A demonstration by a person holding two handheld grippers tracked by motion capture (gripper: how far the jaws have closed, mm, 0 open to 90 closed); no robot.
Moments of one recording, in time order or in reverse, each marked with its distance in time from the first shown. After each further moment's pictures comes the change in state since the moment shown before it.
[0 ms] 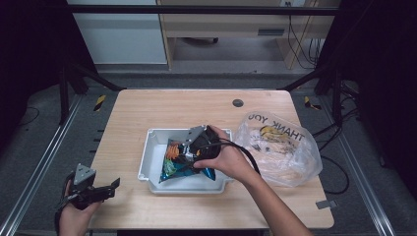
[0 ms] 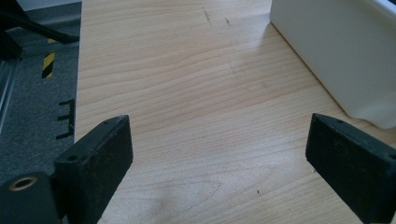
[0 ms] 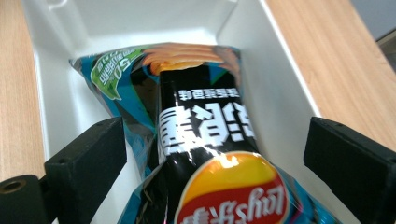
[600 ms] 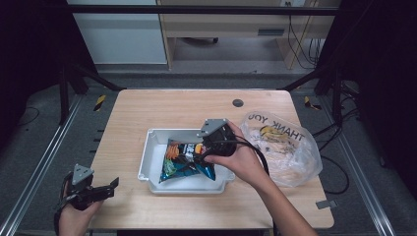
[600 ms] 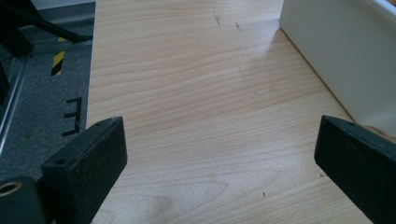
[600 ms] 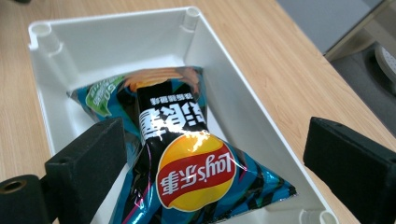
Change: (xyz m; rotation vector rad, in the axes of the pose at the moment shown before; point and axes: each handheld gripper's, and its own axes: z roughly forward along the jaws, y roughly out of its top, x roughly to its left) left arm 0.002 0.000 -0.003 -0.017 0.030 -0.030; right arm -0.008 -0.008 -0.052 -0.112 -0.097 0.132
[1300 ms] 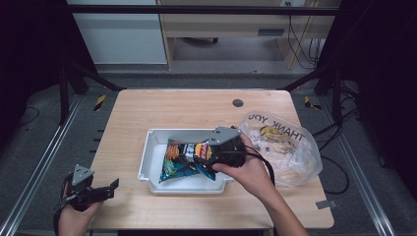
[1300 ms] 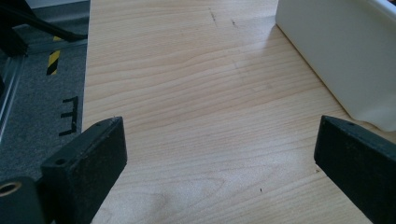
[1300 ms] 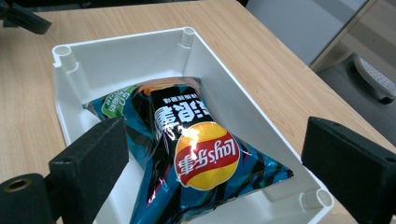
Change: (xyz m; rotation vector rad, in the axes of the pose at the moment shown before) left arm 0.000 -0.001 0.000 0.009 -0.016 0.012; right arm 0.016 -0.018 -0.028 -0.095 -0.040 0.042
